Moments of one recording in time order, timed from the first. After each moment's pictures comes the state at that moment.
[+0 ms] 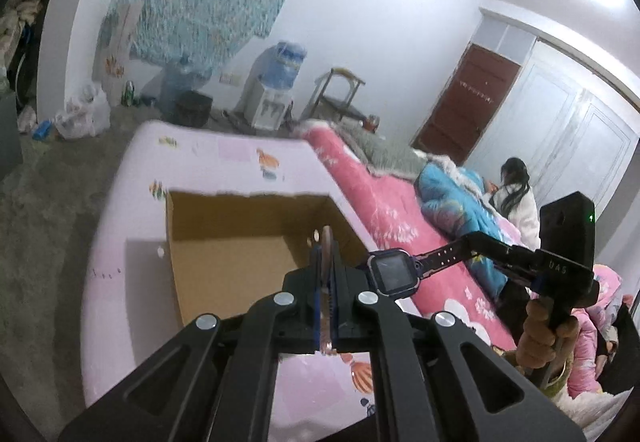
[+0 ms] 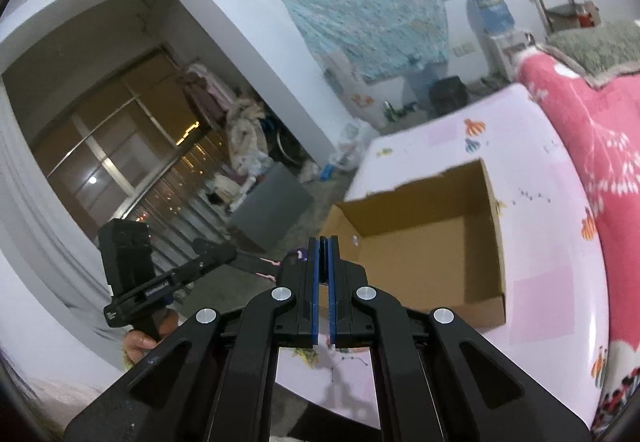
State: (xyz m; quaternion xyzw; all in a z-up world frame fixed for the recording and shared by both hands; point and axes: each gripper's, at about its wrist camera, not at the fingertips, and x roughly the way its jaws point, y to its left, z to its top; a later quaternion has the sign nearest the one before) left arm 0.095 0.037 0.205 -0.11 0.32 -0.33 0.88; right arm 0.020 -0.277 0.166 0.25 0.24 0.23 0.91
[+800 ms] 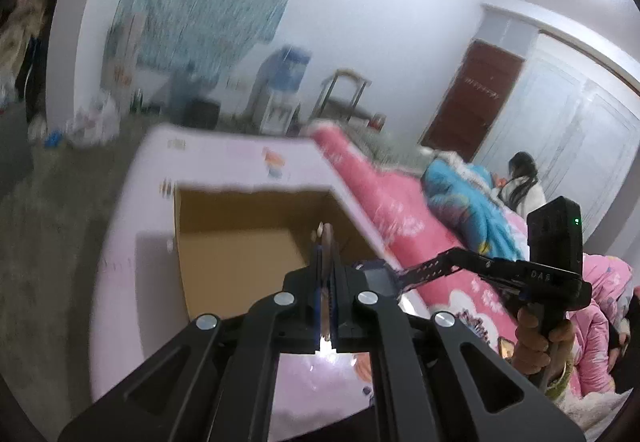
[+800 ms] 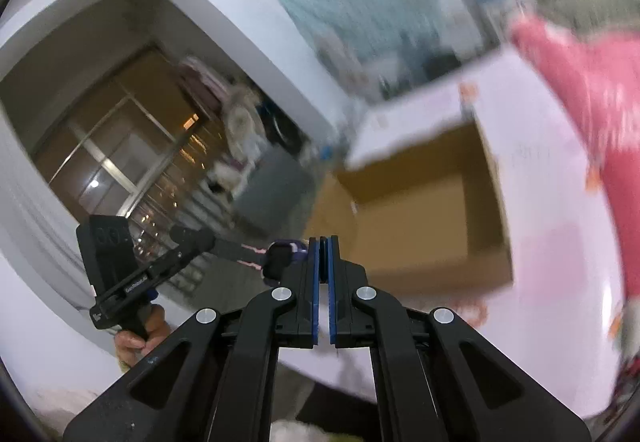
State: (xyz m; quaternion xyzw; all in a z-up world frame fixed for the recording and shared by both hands) left arm 0.069 0.032 0.192 -0.10 0.33 -0.32 0.88; right arm 0.025 -0.269 0.128 0.29 0.30 0.23 0.88
